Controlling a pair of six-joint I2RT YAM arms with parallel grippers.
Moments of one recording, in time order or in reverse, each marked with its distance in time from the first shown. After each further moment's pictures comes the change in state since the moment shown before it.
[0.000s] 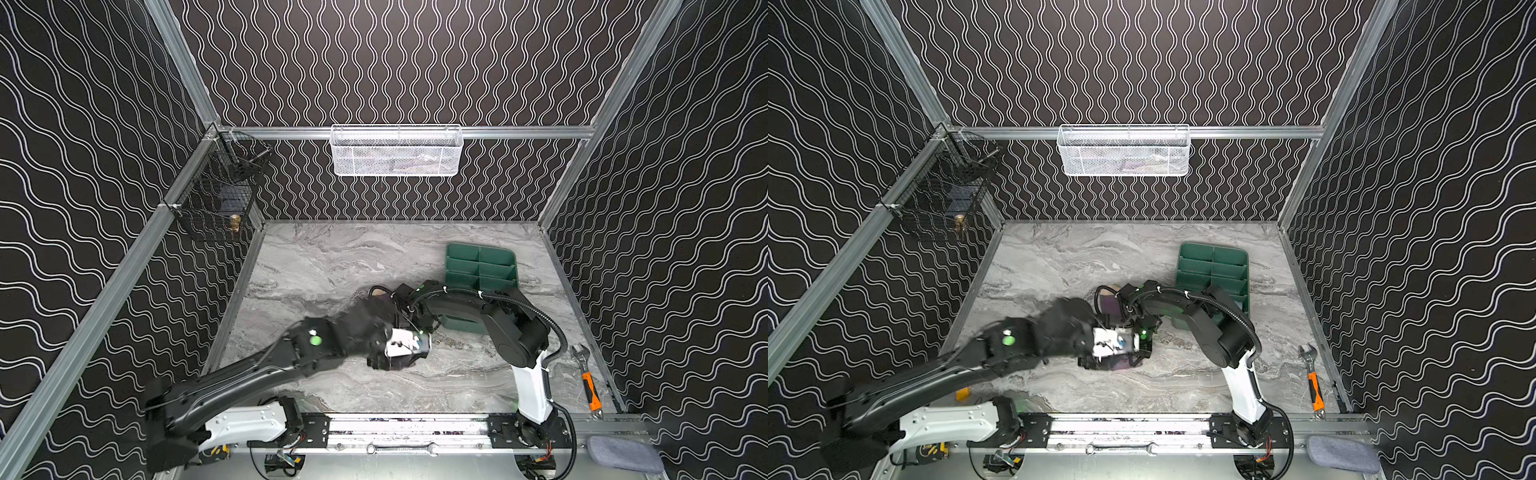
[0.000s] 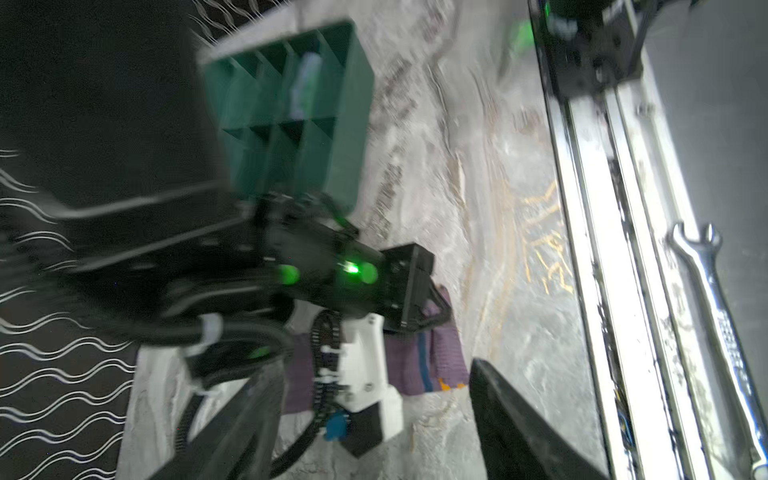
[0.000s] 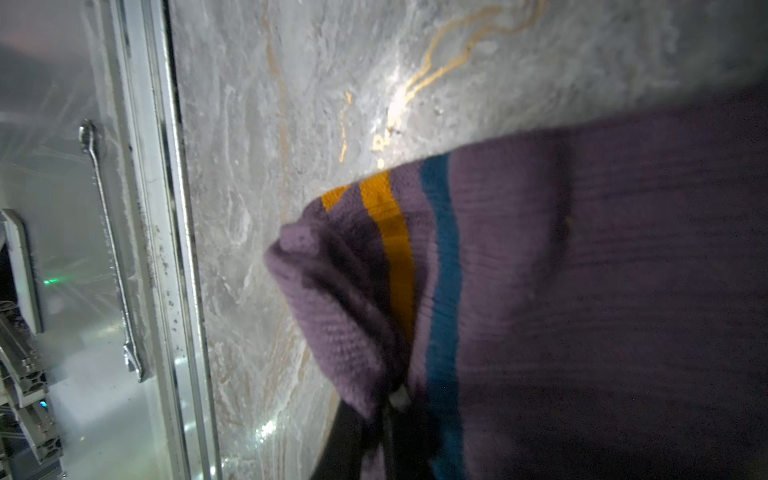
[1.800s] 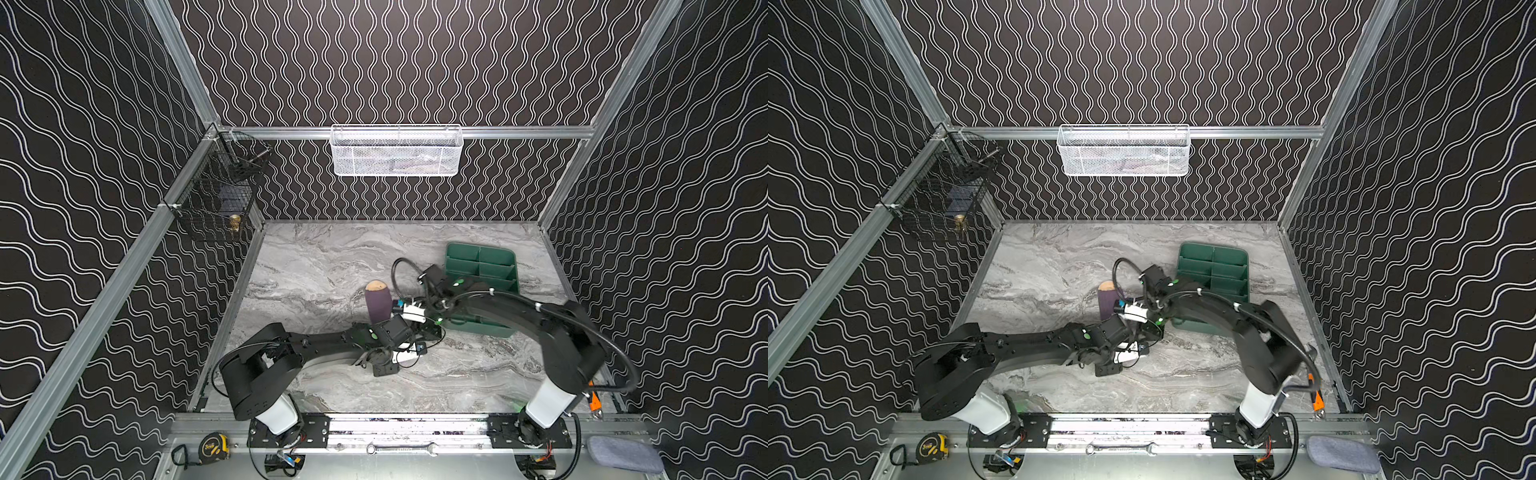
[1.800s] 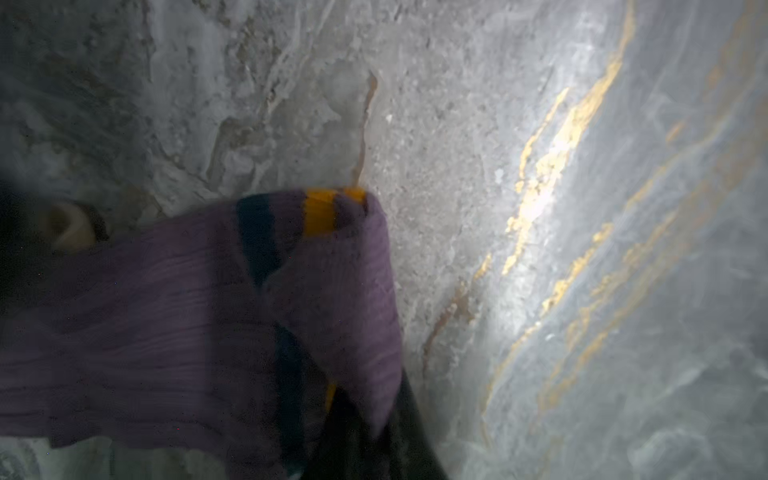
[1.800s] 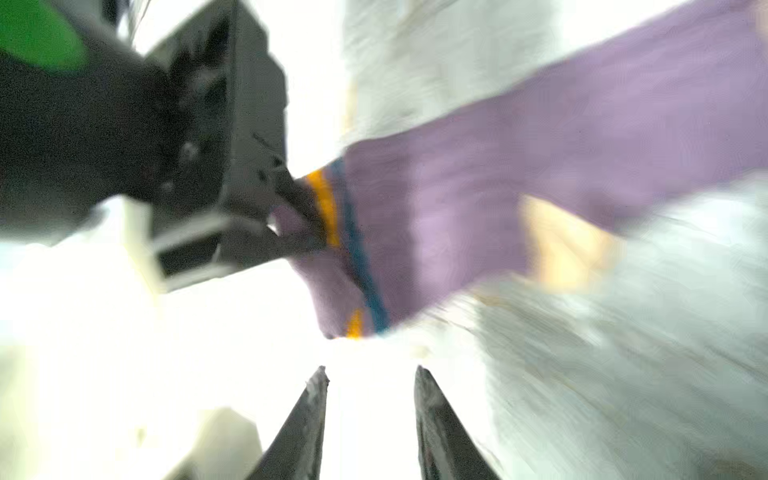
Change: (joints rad) left arm 0.199 0.476 -0.163 0.217 0.048 -0.159; right arm -0.160 -0.431 -0.225 0.323 0.110 0.100
